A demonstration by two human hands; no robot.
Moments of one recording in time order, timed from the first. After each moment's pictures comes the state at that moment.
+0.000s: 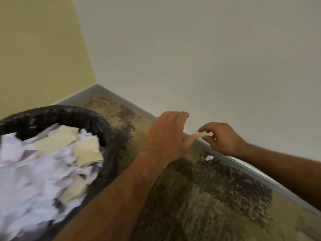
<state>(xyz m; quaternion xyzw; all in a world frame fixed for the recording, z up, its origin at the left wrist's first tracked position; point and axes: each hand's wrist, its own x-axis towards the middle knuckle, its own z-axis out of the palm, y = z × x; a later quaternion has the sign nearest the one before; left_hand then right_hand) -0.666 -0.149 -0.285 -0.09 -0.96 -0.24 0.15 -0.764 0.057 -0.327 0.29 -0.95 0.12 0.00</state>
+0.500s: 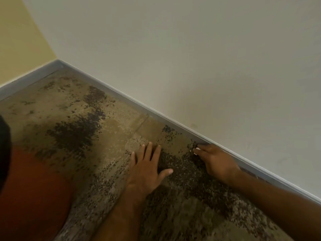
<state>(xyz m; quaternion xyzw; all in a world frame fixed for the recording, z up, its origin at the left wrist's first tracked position) -0.705 -0.111 -0.525 0.00 -0.98 -0.12 -0.14 -0.789 0.150 -0.524 0.29 -0.95 0.03 -0.08</state>
